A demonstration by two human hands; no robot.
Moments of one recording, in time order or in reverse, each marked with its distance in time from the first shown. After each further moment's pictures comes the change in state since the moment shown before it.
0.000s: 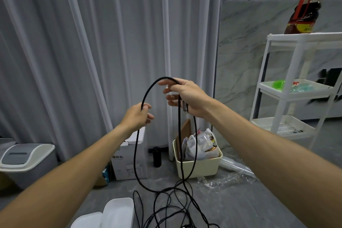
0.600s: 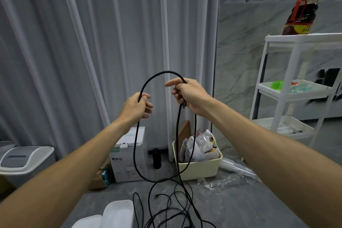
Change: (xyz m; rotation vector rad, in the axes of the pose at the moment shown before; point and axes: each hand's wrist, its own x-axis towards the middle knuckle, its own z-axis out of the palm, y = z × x) left_hand -0.004 0.028 -0.009 -0.136 0.062 0.122; right_hand 0.006 -0.003 -0.007 -0.108 0.175 0.000
